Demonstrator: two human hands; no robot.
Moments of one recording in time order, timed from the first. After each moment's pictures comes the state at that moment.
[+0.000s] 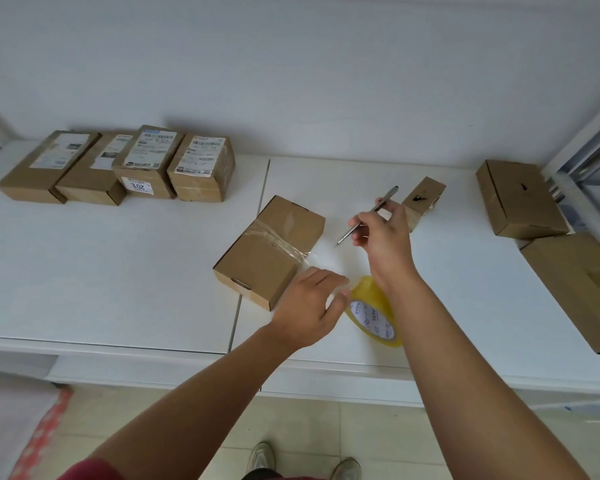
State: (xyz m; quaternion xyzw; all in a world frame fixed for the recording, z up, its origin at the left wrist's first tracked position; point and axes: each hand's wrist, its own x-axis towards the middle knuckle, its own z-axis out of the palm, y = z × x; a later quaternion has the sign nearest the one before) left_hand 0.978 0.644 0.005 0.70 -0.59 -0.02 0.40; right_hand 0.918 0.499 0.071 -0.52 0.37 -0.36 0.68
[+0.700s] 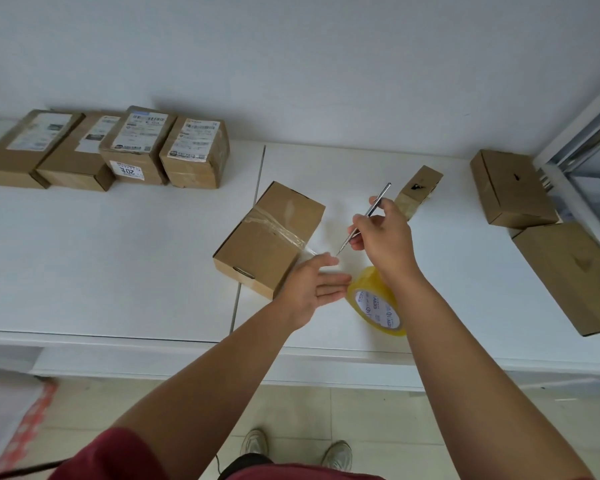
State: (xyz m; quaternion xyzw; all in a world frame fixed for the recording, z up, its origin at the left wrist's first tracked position) left_hand 0.990 0.621 0.000 0.51 -0.03 -0.60 0.62; right_hand 0.909 0.503 0.057 -0.69 0.43 -0.30 0.51
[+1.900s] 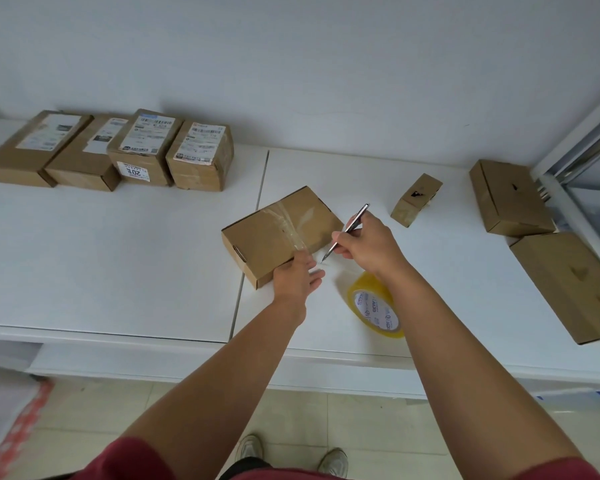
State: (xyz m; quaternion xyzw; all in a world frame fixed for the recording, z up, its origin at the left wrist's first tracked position) left_hand 0.993 0.613 0.001 0.58 0.09 -0.42 0.69; right_hand 0.921 0.502 0.060 -0.76 0.41 -0.14 0.47
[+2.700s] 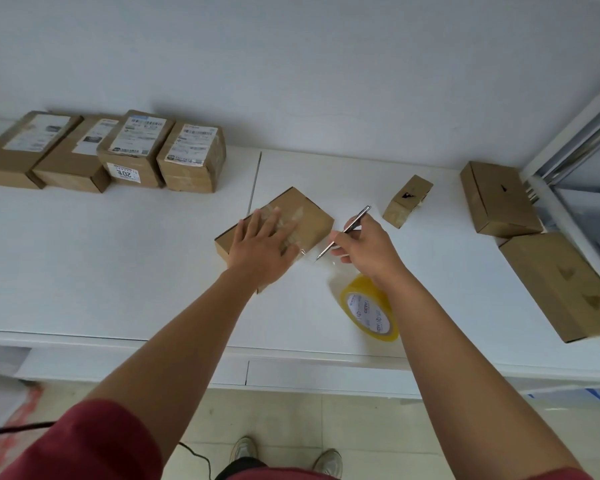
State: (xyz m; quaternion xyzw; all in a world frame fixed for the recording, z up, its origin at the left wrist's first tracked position) left_hand 1.079 0.620 -0.016 0.87 -0.48 -0.08 0.09; right_hand 0.910 0.500 0.059 -0.74 0.41 -0.17 0.51
